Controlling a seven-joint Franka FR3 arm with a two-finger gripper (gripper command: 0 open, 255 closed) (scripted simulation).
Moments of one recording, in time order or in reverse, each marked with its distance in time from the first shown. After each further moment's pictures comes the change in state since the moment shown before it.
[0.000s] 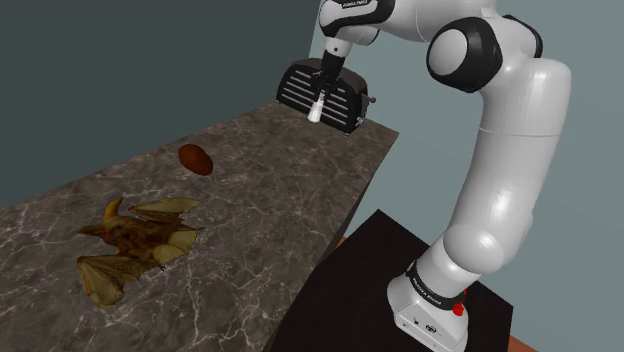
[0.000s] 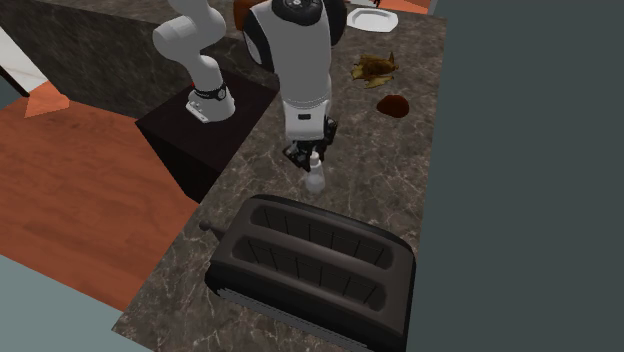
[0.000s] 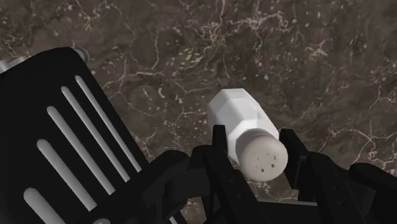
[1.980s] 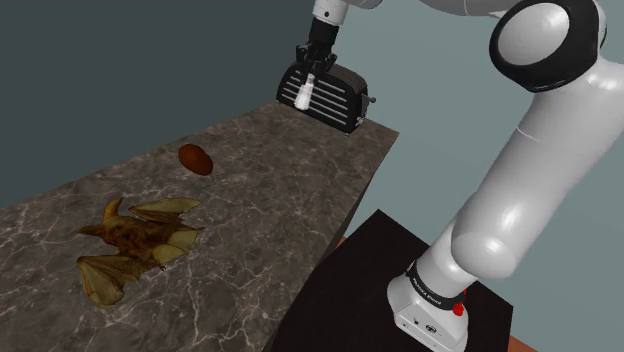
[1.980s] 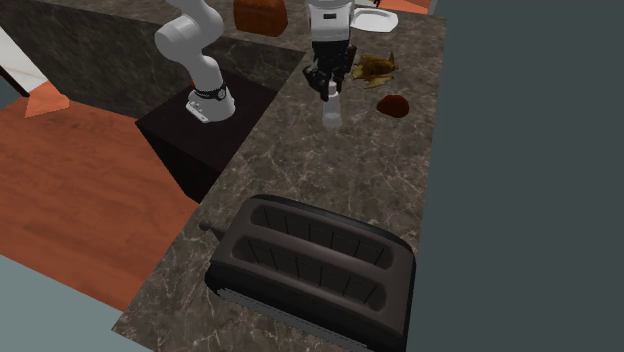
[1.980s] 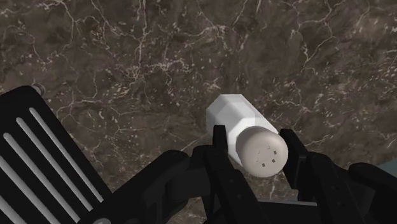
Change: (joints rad) arm 0.163 -0.278 0.066 -0.138 -0.086 -0.110 0.248
